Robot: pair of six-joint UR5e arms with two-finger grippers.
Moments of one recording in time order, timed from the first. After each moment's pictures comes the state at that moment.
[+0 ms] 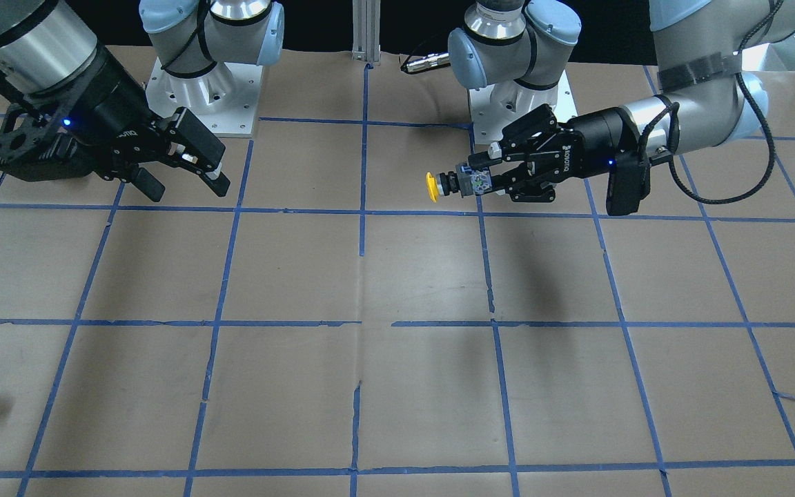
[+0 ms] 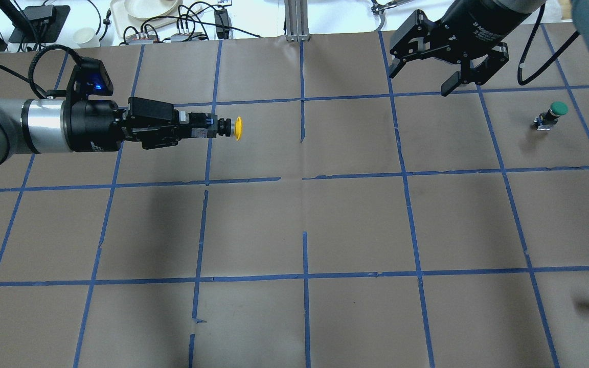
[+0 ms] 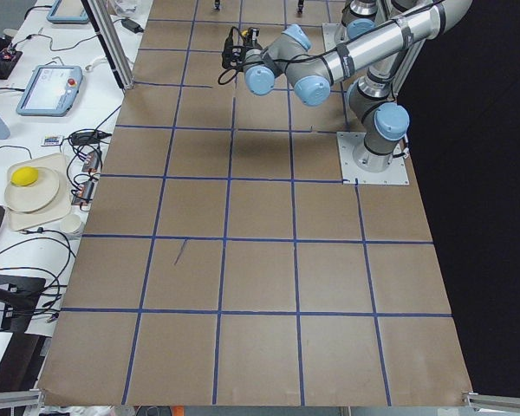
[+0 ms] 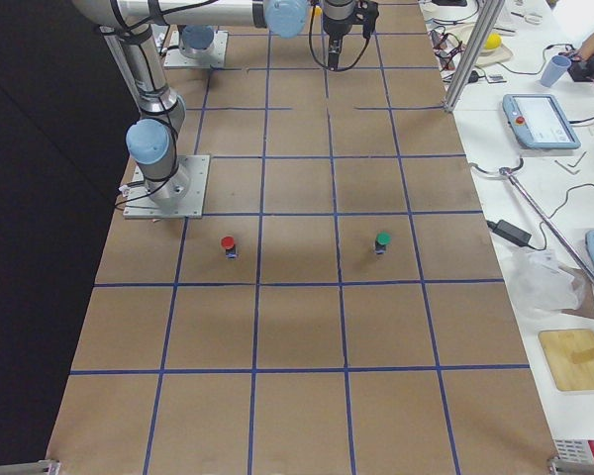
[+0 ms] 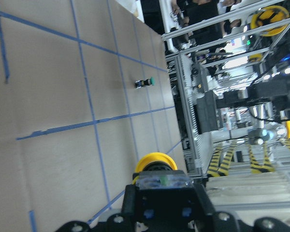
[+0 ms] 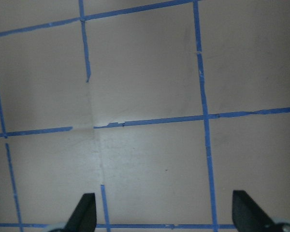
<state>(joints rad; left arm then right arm) -1.24 -1.53 -1.94 -1.94 0.28 0.91 1.47 -1.53 1.51 -1.55 -1.10 0.11</state>
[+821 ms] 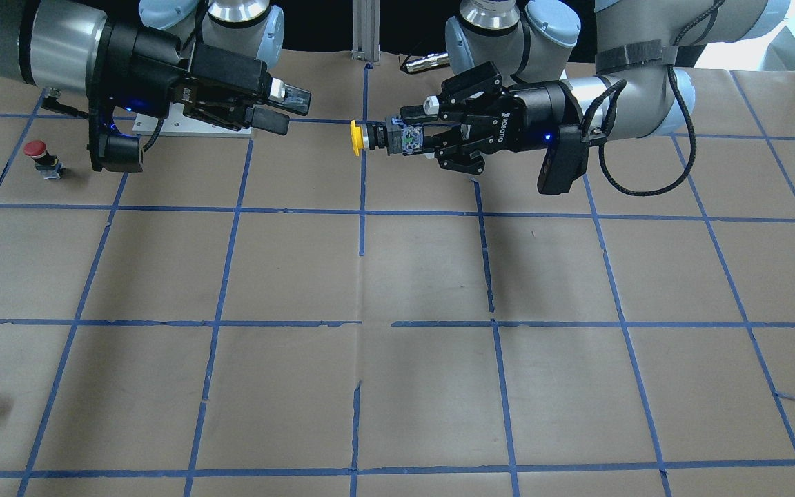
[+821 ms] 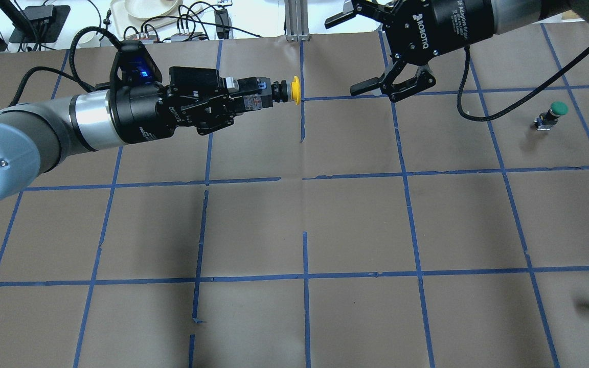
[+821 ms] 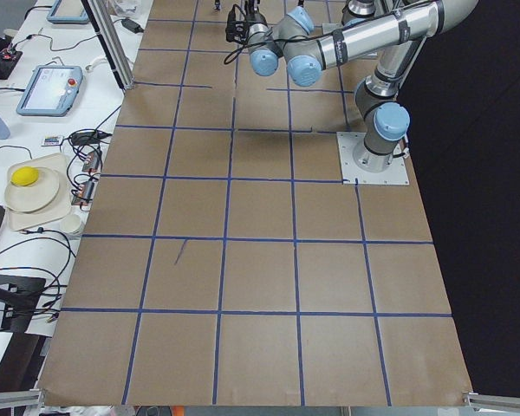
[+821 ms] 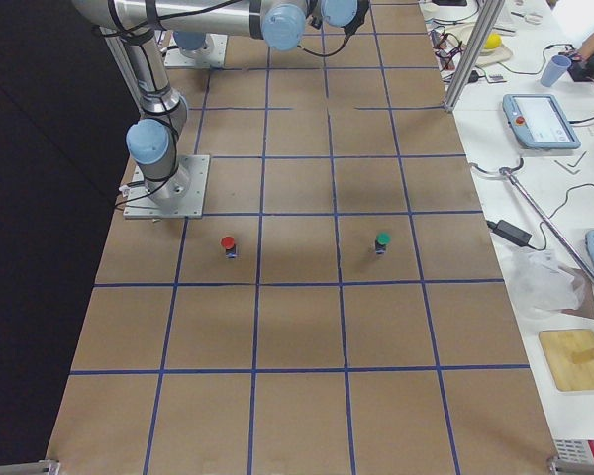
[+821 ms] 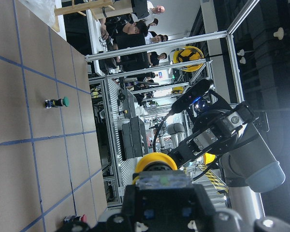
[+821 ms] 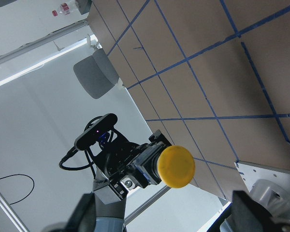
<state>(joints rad) -1.39 -1.51 -1.94 -1.98 0.03 0.85 1.45 -1.54 1.56 -1.22 -0.43 0.10</state>
